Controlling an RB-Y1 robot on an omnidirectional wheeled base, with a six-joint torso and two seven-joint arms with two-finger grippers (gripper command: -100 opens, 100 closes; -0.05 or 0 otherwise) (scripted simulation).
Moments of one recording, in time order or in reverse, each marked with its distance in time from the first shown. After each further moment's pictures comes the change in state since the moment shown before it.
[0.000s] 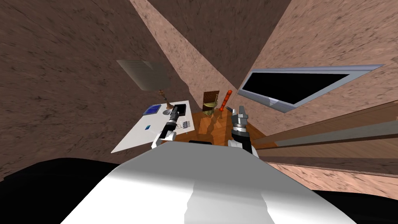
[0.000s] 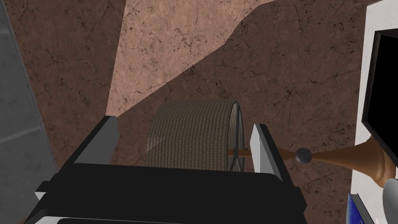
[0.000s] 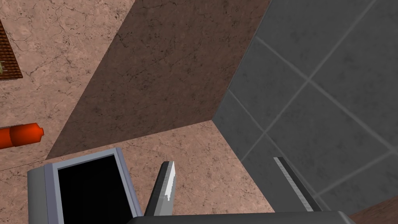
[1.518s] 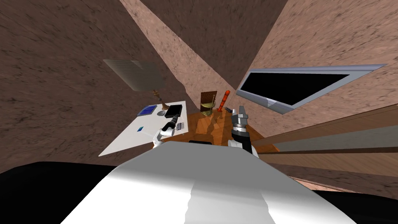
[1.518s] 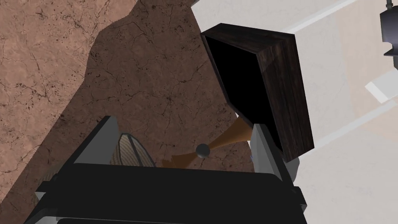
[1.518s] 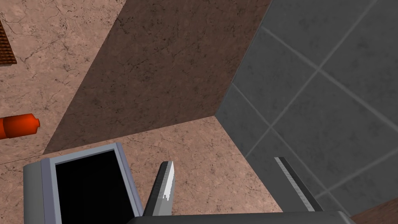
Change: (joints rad) left arm -0.144 0.064 0.094 0.258 0.003 0.480 -0.092; right arm 0.000 0.000 0.000 0.000 0.000 0.000 0.000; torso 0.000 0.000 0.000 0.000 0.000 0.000
